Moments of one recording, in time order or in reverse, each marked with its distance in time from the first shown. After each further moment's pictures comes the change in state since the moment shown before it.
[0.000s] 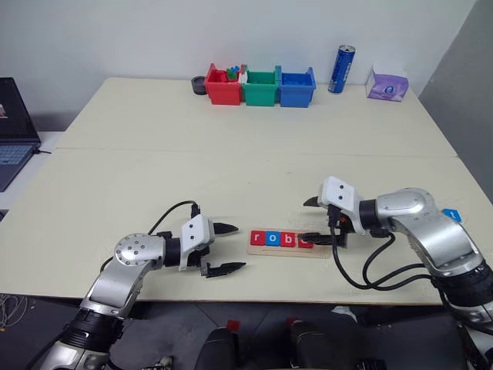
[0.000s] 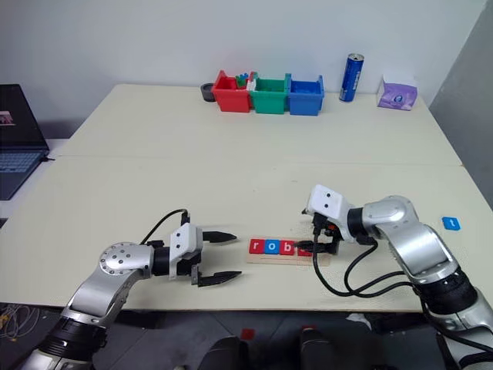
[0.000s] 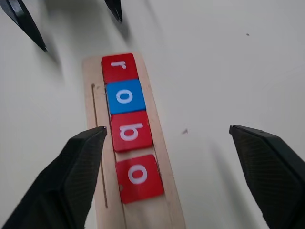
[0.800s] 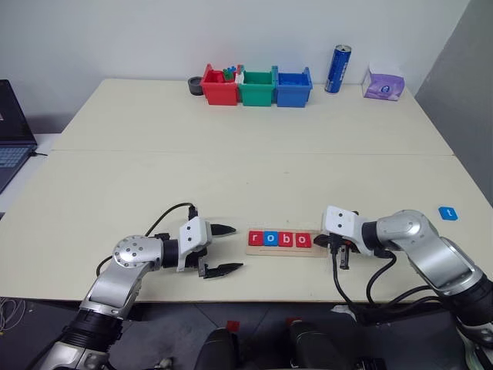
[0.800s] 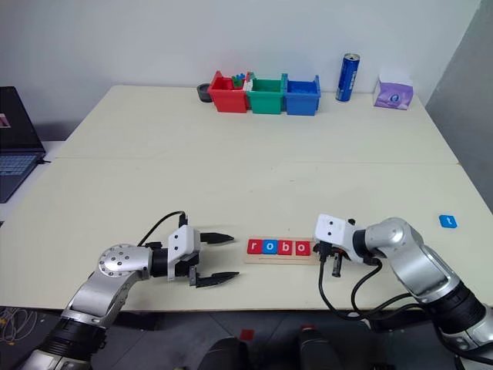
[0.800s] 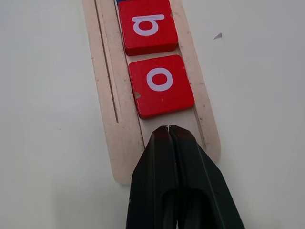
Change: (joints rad) left arm 0.002 0.002 0.001 0.062 0.006 -0.068 -0.006; right arm 0.073 -0.053 0.126 0.050 -0.153 -0.116 -0.034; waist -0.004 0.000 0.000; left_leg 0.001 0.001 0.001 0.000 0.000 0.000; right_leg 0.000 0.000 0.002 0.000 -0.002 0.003
